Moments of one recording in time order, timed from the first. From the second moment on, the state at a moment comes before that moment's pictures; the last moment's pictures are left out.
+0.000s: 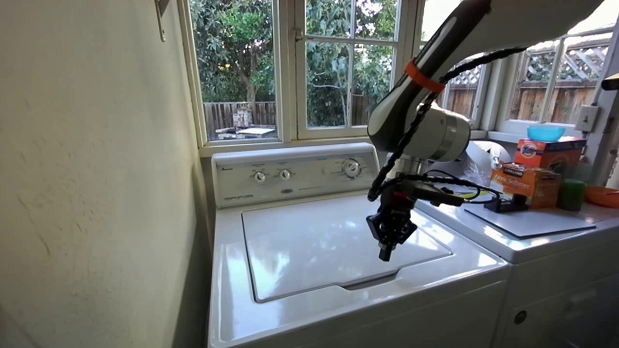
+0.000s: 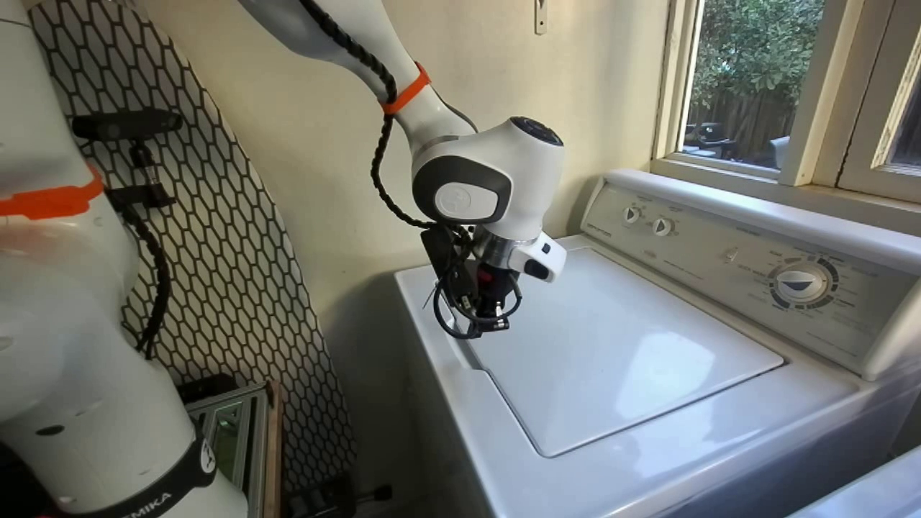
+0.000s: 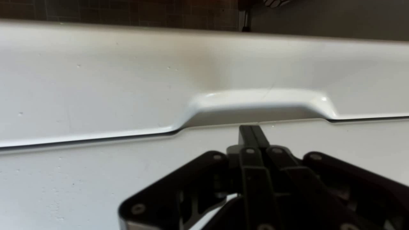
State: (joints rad) arm 0.09 0.06 0.00 -2.49 0.44 2.38 -0.23
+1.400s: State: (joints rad) arm 0.08 0.06 0.00 -2.49 0.44 2.38 -0.23
